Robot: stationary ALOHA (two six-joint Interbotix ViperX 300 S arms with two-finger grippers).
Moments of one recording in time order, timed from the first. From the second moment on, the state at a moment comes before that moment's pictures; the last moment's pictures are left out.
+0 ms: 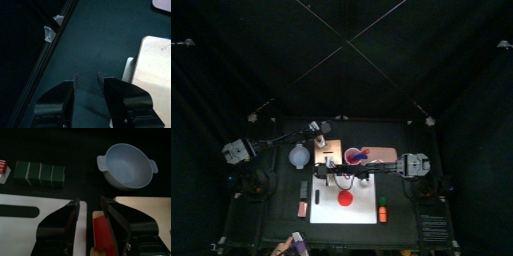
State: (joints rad) left arm 0.62 0.09 0.53 0.32 0.14 -0.02; right arm -0.12 0.42 0.11 -0.28 0.03 -0.01
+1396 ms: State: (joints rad) left arm 0.30 -0.32 0.92 0.13 -0.54 -0.02; right arm -0.04 -0.23 0.72 -0.02 0.58 0.02
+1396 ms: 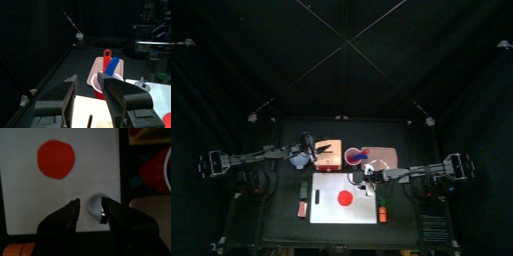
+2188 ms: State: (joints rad) left arm 0.13 -0.30 1.08 0.10 -0.59 -0.01; right arm -0.09 -0.16 0.75 -0.01 0.53 0.01
